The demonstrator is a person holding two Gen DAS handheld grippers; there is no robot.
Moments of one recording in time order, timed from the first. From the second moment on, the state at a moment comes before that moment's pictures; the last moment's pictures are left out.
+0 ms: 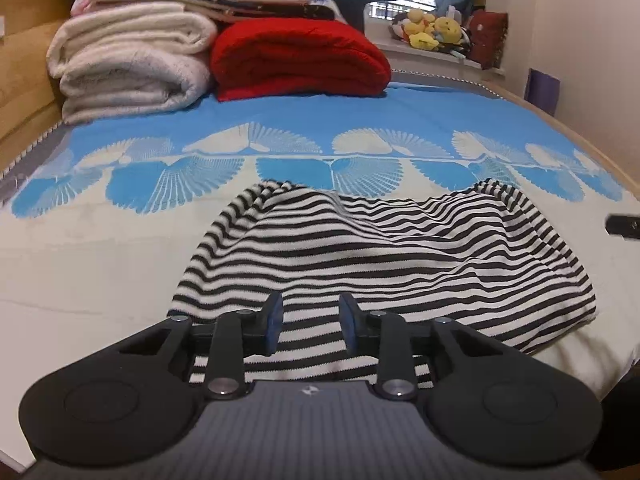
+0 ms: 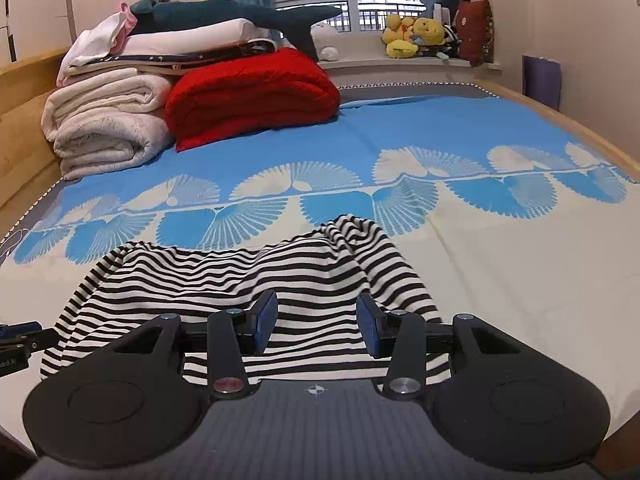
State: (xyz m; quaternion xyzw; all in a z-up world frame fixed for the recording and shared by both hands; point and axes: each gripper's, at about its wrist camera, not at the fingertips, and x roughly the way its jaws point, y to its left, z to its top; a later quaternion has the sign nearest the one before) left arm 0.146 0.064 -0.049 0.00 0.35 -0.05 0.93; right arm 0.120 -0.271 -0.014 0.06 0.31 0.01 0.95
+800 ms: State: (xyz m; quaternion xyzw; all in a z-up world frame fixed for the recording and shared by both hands) left arm 0.170 0.199 -0.130 -0.34 0.50 0.11 0.79; right arm 0.094 -0.341 -0.022 0.12 0.31 0.00 0.94
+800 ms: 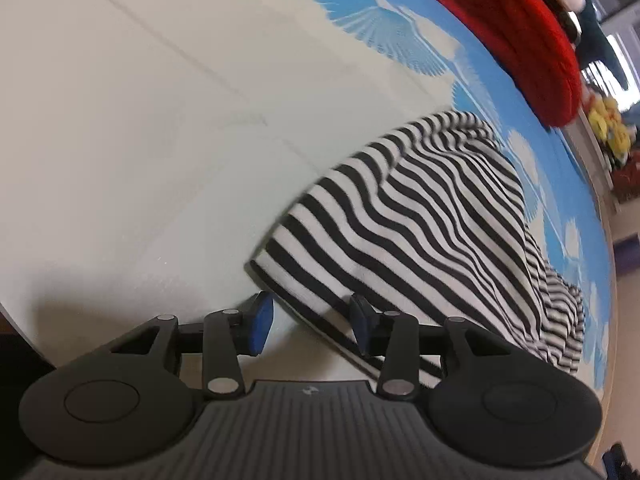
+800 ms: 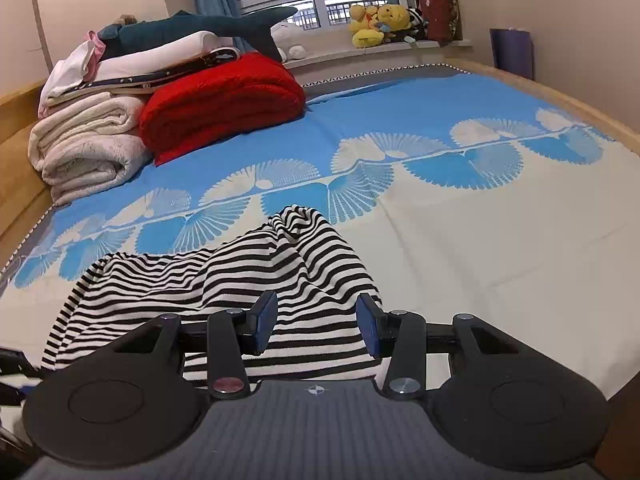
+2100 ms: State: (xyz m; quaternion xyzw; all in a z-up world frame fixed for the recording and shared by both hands) left arm 0.165 0.139 0.004 -0.09 0.34 0.10 0.93; right arm 0.100 -0.342 -0.019 0.12 0.32 -0.04 0.94
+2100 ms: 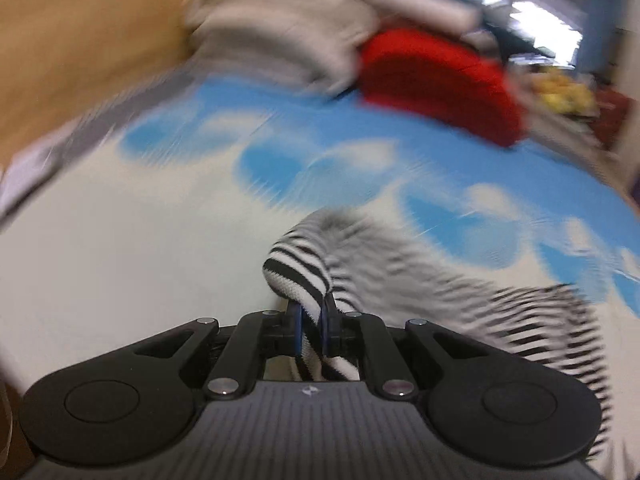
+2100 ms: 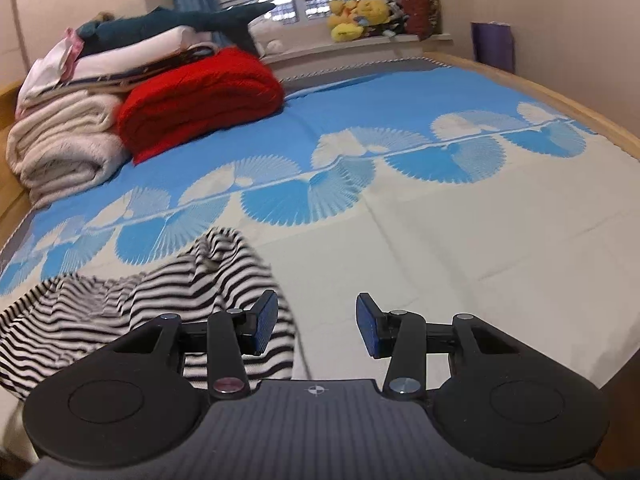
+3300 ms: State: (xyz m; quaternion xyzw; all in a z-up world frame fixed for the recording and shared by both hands) left arm 0.221 0.015 -0.075 -0.16 0.53 -0.16 0.82; right arm 0.262 -0.334 -0.078 0.25 0.49 0.11 0.83
